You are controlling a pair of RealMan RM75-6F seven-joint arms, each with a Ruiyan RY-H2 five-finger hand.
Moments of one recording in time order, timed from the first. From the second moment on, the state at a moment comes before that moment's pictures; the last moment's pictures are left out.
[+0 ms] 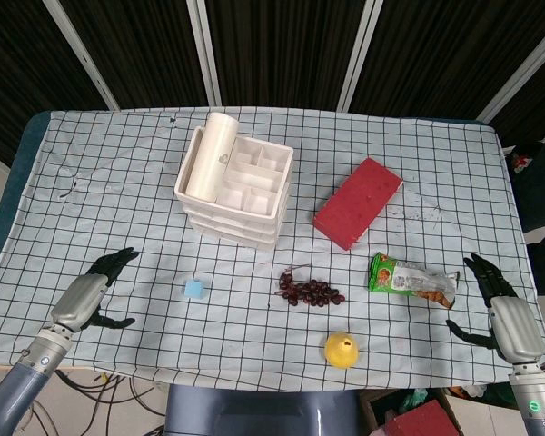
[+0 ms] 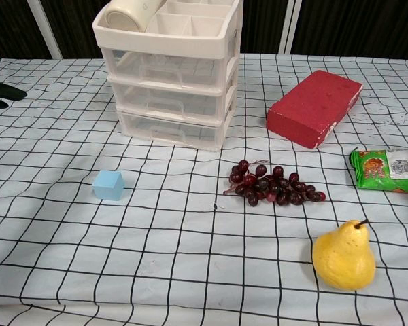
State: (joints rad) left arm -0.37 -1.14 -0.03 -1.77 1.43 1.08 -0.16; right arm 0.11 -1.11 0.05 -1.63 -1.53 1.44 0.25
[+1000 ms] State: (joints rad) left arm -0.41 -1.16 -0.05 -1.80 1.39 1.05 -0.12; right arm 0.11 -1.11 0.05 -1.64 -1.52 1.44 0.27
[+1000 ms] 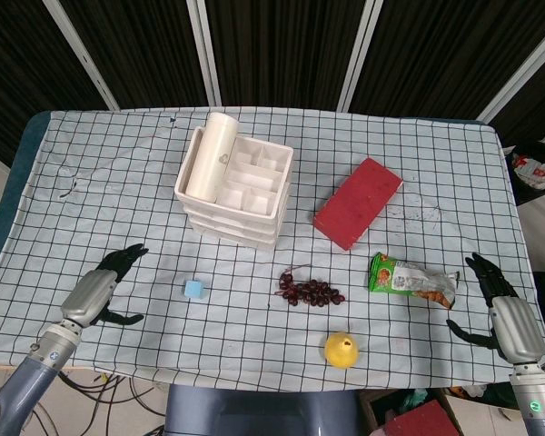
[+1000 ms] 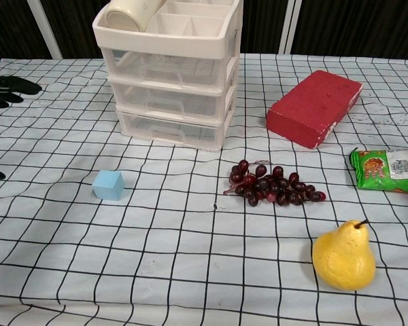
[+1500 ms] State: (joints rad) left arm -0.56 -1.32 -0.19 -1.81 1.08 0.95 0.02; right arm 0.11 -1.11 0.06 -1.65 -1.50 1.42 0.30
